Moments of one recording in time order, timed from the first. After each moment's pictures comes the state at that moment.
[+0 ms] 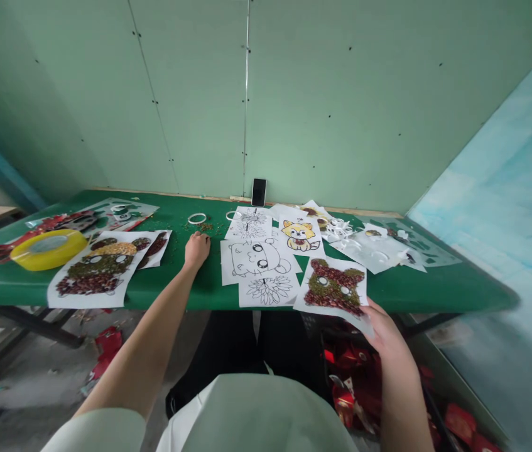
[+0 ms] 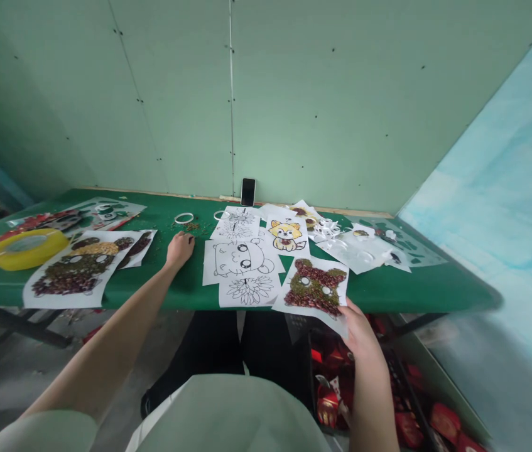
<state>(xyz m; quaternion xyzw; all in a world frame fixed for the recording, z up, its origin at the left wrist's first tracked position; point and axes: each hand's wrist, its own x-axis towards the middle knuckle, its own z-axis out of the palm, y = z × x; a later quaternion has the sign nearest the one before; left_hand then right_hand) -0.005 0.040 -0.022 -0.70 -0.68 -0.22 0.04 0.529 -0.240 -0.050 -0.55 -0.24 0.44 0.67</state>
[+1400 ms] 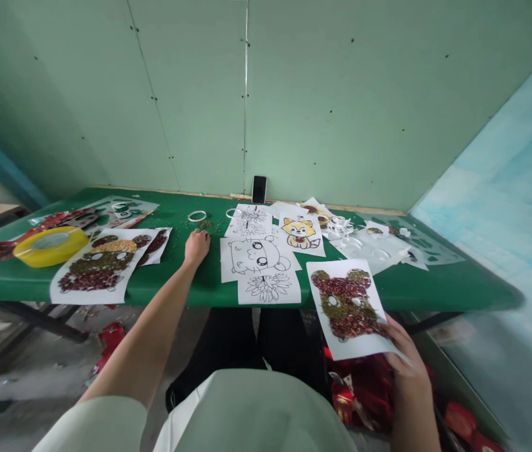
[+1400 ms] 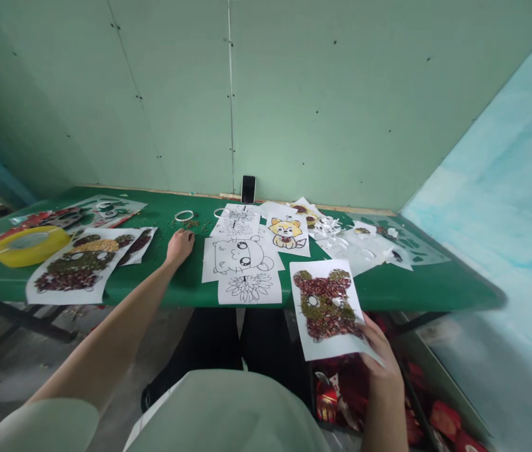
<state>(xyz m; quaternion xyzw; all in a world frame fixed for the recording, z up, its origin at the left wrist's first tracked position) -0.005 0.041 -0.022 -0.70 -0.68 -0.23 0.04 0.631 -0.307 -0.124 -0.53 -0.66 0.06 0.53</state>
